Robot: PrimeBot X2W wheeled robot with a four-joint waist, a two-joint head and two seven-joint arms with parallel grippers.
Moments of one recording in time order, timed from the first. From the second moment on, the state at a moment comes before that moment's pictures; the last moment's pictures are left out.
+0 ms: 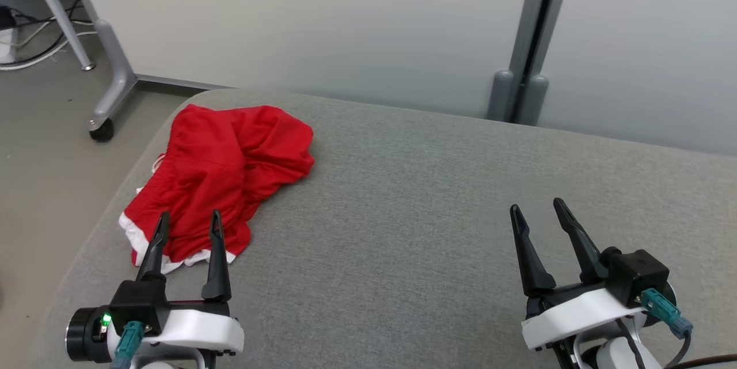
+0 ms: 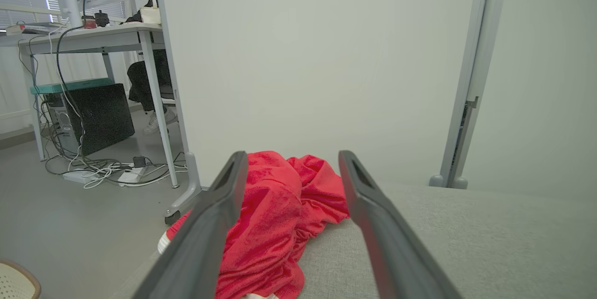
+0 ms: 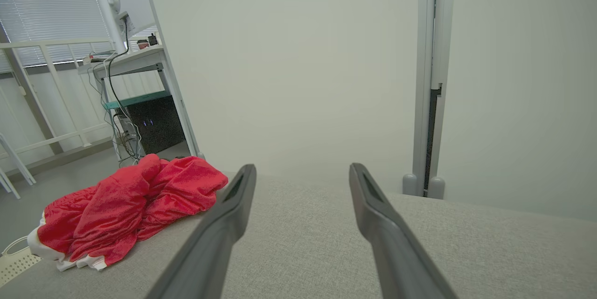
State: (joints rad) left arm -0.04 0.05 -0.06 0.15 -0.12 0.07 -0.26; right arm -0.14 -0.05 0.23 0.23 0.27 0.13 -0.26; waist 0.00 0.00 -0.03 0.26
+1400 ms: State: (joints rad) left arm -0.11 0.10 0.03 0.21 -0.18 -0.01 -0.18; right arm -0.14 -0.05 0.26 0.23 0.31 0.13 -0.26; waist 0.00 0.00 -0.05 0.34
